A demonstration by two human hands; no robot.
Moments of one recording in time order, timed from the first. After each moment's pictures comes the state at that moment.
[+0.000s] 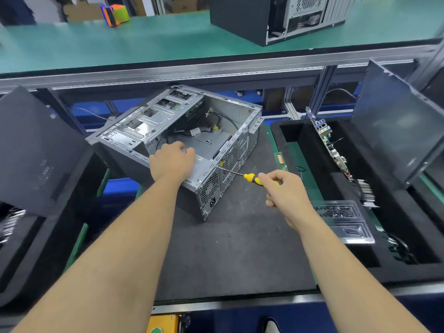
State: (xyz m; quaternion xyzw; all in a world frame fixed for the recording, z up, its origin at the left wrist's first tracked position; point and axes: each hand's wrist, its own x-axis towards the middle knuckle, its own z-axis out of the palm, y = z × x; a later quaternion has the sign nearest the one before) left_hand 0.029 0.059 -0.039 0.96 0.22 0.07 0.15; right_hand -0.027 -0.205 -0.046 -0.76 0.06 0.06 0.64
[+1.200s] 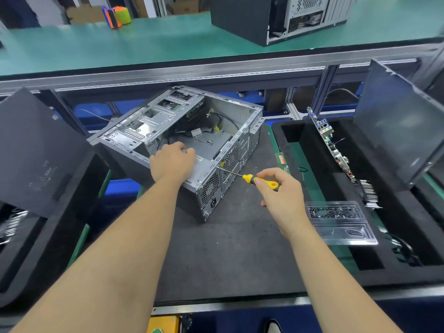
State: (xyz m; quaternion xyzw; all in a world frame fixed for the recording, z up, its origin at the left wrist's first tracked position) left_hand 0.031 0.062 -0.044 0.96 0.22 0.08 0.16; right_hand -0.044 -0.192 -0.046 -0.77 0.01 -0.04 0.64
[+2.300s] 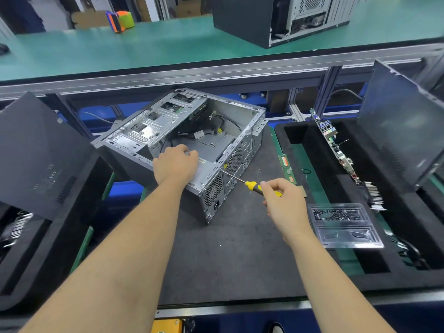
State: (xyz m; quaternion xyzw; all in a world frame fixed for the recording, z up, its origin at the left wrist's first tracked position) left_hand 0.030 0.059 -0.041 0.96 0.22 0.08 0.17; right_hand -0.044 -0.192 -0.061 -0.78 0.06 -0.02 0.62
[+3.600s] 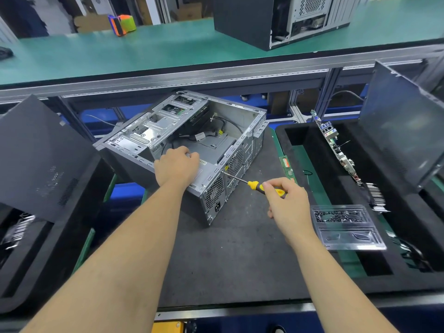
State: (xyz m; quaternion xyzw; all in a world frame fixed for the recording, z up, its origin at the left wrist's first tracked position) left_hand 0.030 0.059 -0.040 0.96 0.22 0.08 0.16; right_hand -0.045 -0.194 -0.059 -0.77 0.04 -0.06 0.64
